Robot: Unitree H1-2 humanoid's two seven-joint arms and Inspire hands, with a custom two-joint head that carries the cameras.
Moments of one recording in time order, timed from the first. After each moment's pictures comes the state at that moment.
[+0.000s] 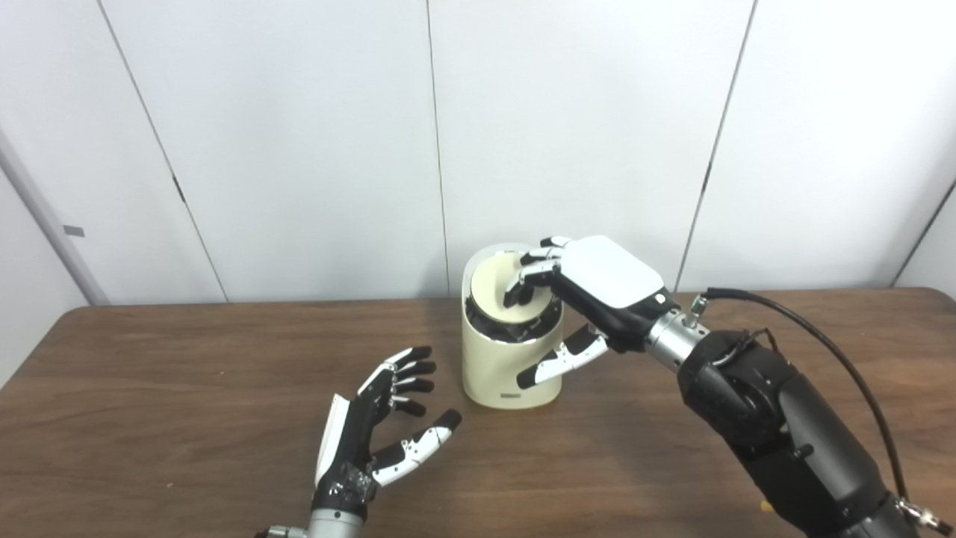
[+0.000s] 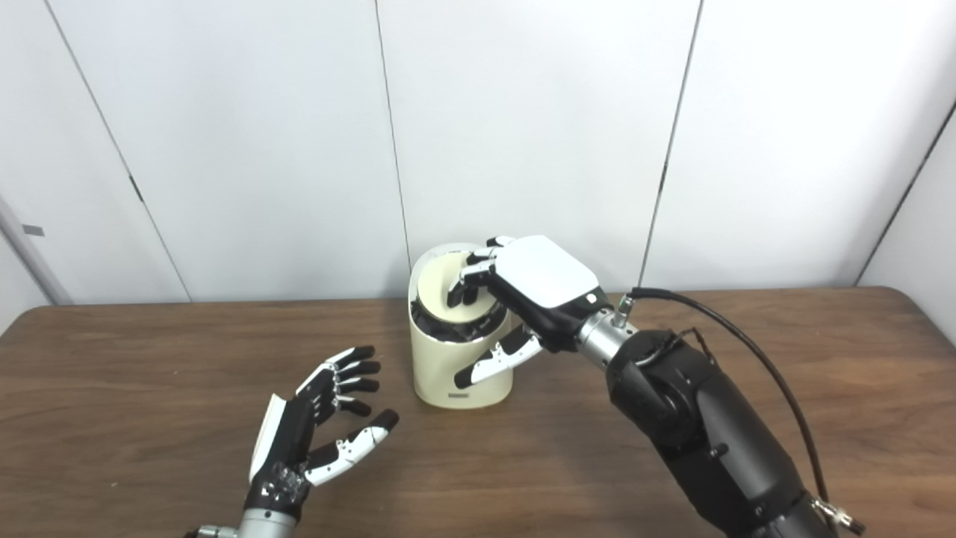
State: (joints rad) left arm -0.08 0.01 -0.07 -0.05 0.26 -0.18 0.08; right arm -0.64 -0.37 0.37 -0.06 -0.80 -0.09 0.28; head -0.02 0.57
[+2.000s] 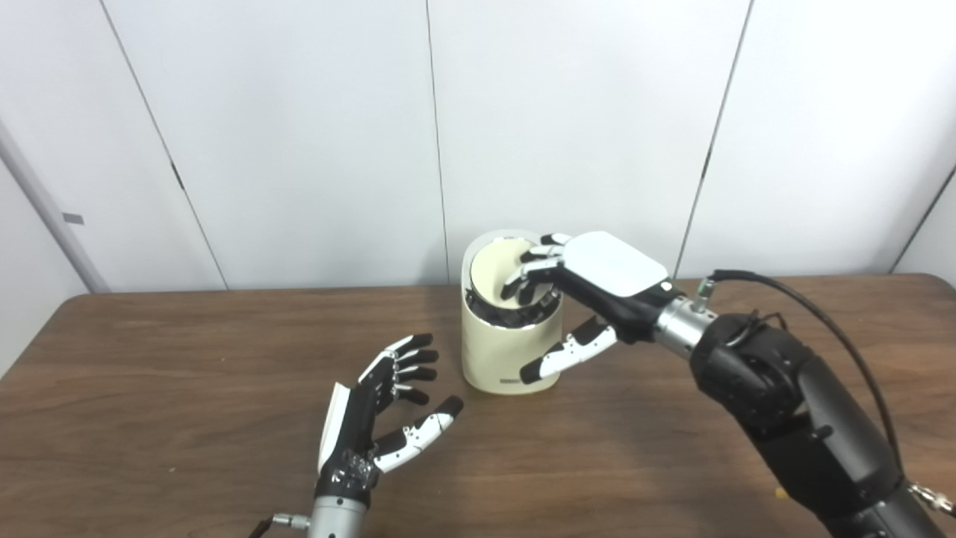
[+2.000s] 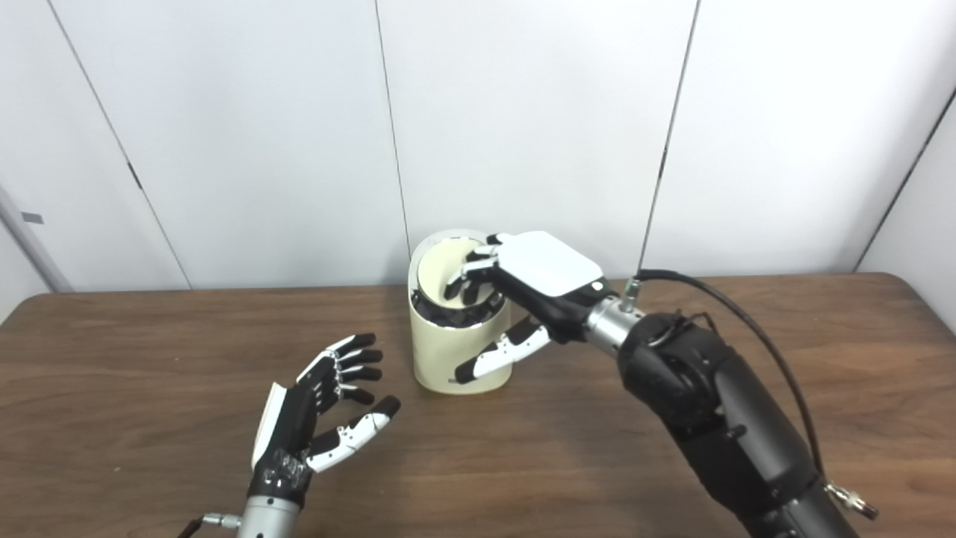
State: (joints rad) left arm -0.07 0.00 -0.07 -0.07 0.23 -0.16 0.07; right arm -0.62 -0.39 0.29 -0.10 -0.69 -0.02 0.42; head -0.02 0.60
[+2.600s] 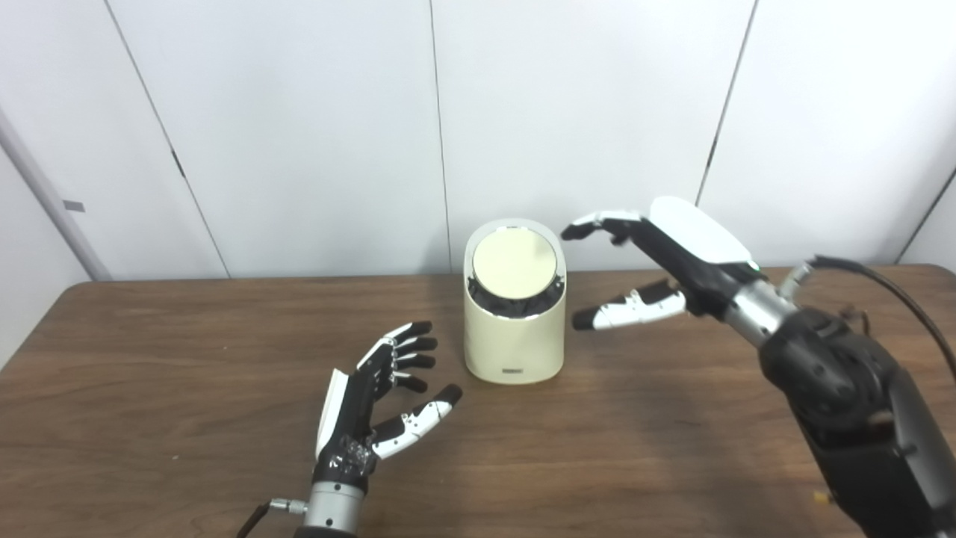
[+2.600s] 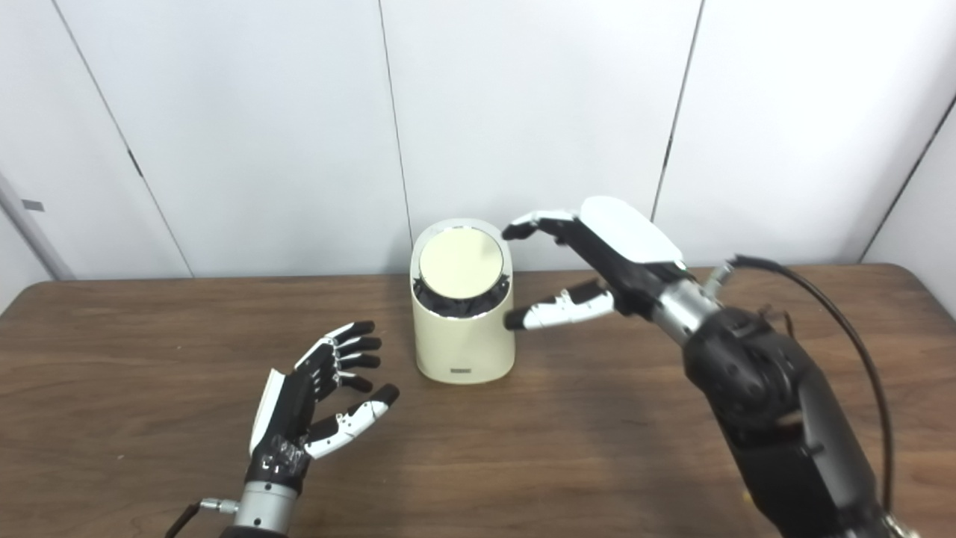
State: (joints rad) left arm -0.08 0.01 -0.07 -0.08 0.24 -0.13 0.06; right arm -0.49 -0.40 0.12 -0.24 -0.56 0.09 0.41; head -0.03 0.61
